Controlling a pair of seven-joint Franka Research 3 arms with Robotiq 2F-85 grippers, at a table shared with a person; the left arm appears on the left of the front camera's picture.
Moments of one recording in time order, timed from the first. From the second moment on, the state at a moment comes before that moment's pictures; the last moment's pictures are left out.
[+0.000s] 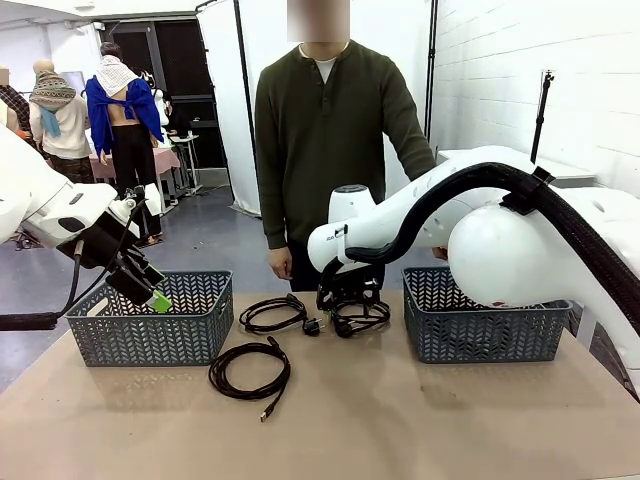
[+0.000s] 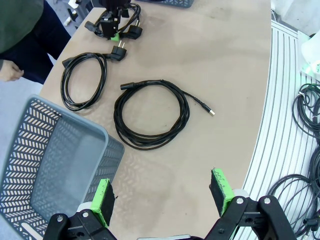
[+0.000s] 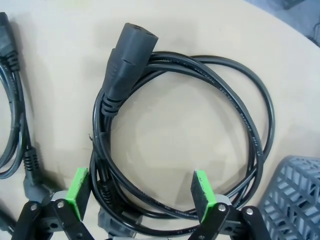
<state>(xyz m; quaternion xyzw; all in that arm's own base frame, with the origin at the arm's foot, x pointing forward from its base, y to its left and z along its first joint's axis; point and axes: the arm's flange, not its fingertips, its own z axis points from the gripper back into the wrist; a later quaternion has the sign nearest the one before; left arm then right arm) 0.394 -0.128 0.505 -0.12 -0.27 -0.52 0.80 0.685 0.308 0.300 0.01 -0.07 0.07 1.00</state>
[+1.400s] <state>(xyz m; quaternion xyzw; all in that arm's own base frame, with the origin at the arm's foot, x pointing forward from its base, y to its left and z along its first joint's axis) 0.394 -0.128 0.505 -0.12 -0.27 -0.52 0.80 0.688 0.319 0.305 0.02 -0.07 0.08 0.99</state>
